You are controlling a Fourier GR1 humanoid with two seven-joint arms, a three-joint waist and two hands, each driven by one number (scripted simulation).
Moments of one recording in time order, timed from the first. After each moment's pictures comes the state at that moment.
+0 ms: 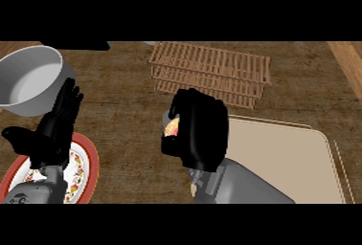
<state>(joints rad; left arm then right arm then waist) -0.11 0.19 0.00 -1.65 0.03 0.18 0.16 -0.68 -0.01 0.67 -1.61 1.04 -0.16 1.21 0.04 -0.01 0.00</state>
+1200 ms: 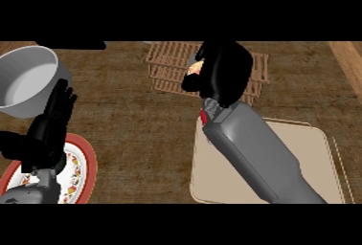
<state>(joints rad) -0.09 0.20 0.02 -1.68 0.03 0.17 0.17 -0.87 -0.01 0.36 -1.32 1.17 -0.27 1.15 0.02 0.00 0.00</state>
